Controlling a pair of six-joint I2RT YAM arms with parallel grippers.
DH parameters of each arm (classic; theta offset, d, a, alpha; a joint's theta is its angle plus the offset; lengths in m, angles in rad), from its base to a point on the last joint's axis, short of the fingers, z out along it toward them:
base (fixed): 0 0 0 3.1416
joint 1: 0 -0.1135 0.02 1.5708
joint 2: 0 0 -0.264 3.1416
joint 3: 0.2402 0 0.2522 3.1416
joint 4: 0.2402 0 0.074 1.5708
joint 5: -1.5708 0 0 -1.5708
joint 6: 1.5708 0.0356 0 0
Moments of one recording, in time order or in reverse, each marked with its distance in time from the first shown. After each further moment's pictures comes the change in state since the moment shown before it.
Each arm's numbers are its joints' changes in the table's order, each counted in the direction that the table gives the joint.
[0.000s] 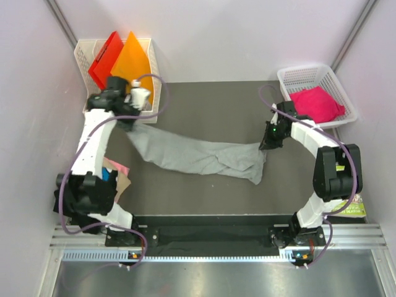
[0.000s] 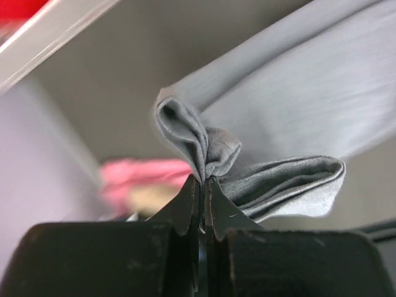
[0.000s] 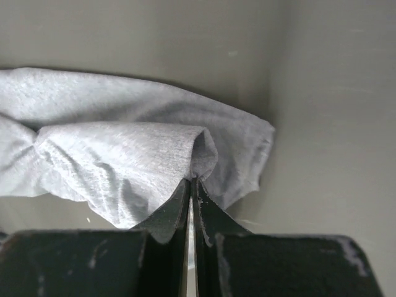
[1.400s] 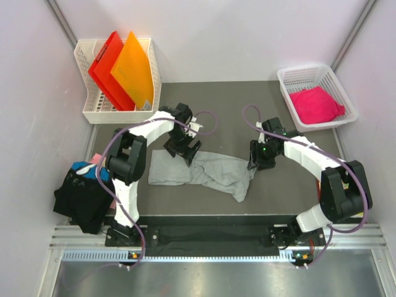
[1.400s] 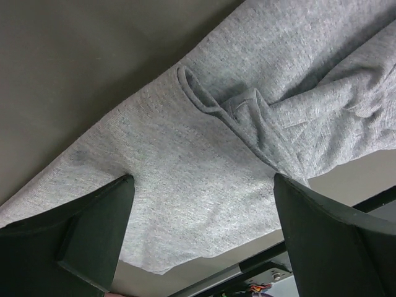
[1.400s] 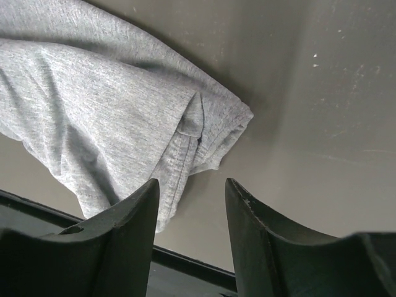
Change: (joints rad) left arm 0.286 0.416 -0.108 -0.118 -0.189 -0.207; right arm -0.170 -0.201 -0.210 0.062 -0.046 -0.020
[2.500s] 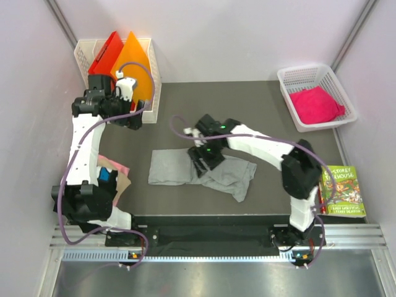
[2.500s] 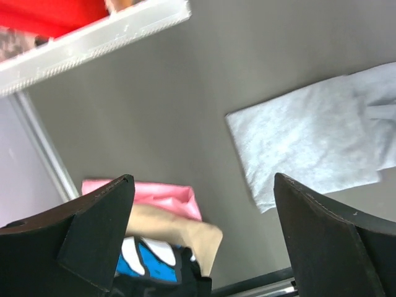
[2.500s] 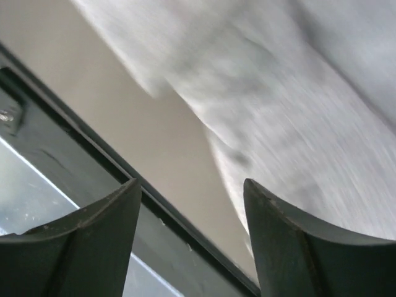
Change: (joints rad) left arm -0.481 -0.544 0.068 0.010 0.019 0.116; right arm -0.548 0.469 0.693 0.230 0.099 -0.146
